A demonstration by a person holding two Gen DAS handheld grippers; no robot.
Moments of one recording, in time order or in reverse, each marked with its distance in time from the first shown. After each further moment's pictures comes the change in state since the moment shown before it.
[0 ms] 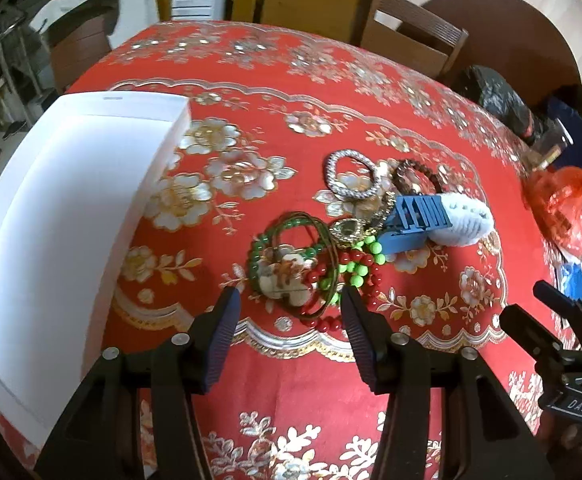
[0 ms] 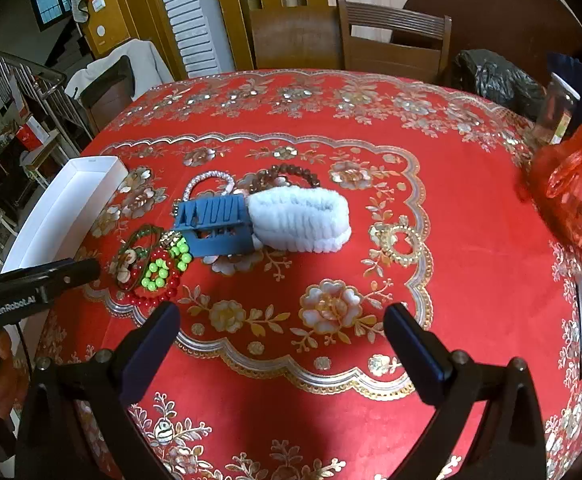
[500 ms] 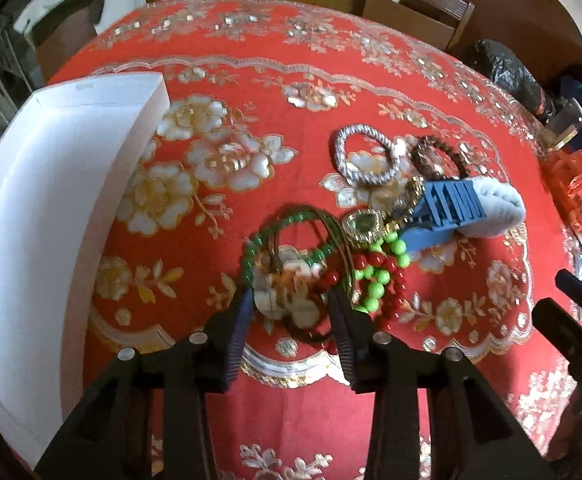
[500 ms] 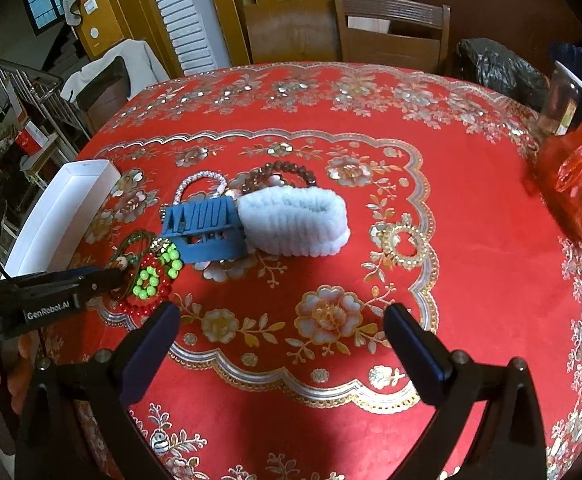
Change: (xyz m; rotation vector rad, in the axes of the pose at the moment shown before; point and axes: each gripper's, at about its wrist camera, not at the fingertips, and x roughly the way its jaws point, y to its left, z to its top) left arm 0.038 -0.003 0.011 0.028 0.065 0.035; right arm 0.015 -0.008 0.007 0.028 0.021 0.015
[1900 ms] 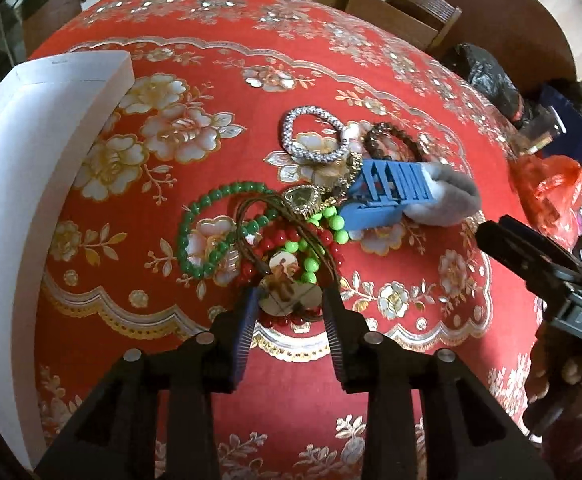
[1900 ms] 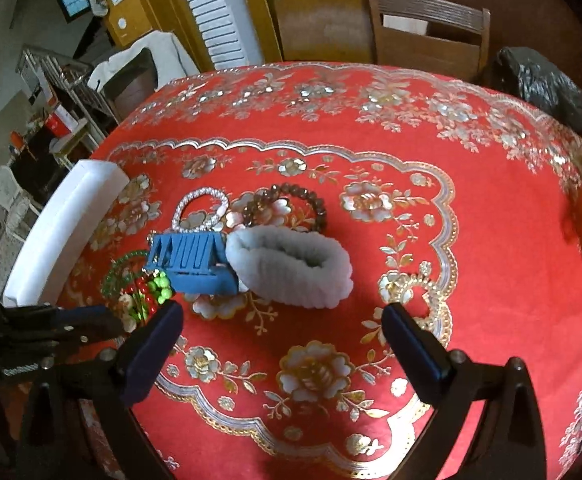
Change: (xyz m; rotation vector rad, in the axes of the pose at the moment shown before) left arm -0.002 -0.020 -0.010 -0.071 0.051 -0.136; right arm 0.027 -0.023 0.036 -0.071 0.021 0.126
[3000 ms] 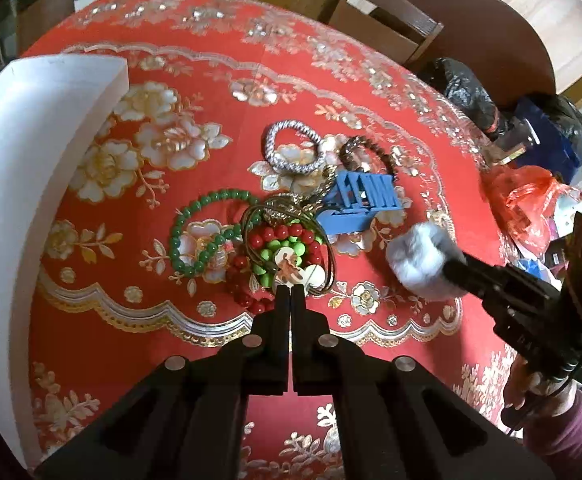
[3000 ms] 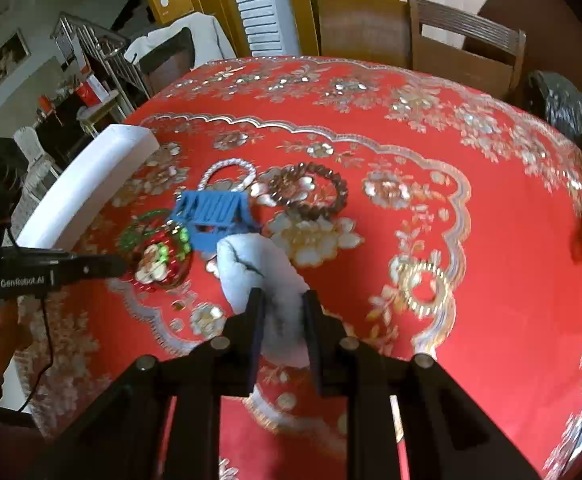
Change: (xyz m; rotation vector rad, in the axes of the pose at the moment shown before) left arm -0.024 0.005 -0.004 0.009 -0.039 -0.102; right arm -0.013 0.004 -0.024 -0.139 0.018 0.059
